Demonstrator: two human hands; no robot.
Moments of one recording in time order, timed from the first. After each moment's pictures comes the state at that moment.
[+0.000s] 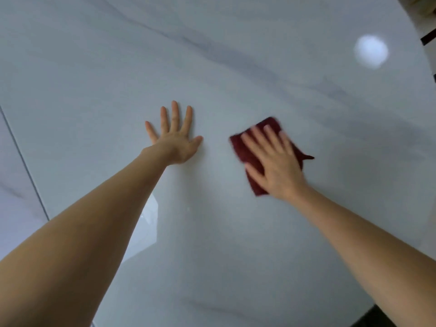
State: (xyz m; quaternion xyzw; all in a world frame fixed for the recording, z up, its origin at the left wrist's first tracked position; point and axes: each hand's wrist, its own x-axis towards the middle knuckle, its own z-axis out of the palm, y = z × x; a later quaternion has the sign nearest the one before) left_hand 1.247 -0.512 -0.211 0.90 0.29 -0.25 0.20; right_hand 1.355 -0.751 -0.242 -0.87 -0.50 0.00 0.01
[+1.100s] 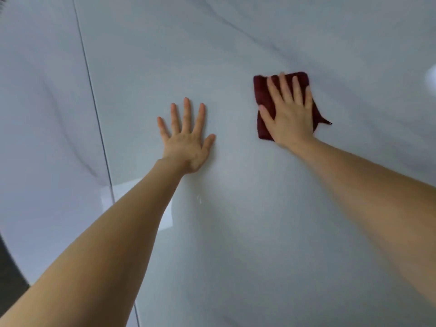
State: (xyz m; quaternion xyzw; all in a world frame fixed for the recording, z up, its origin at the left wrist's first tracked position) left_hand 1.171 -0.438 -0.220 0.90 0.37 -0.16 0.16; right_hand 1.393 -0.550 -0.243 -0.88 -0.48 0.01 0.02
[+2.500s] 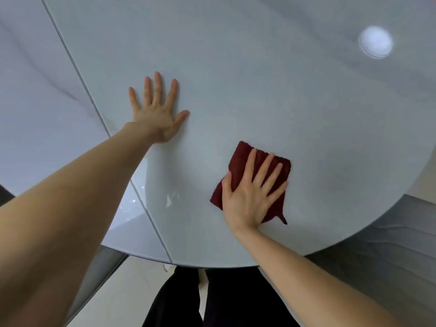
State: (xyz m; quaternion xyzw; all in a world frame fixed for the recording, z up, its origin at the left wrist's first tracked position) left_hand 1.060 -0.502 -0.220 0.93 0.29 -0.18 0.13; right_hand 1.052 -0.752 -0.228 -0.99 -0.14 0.09 0.03
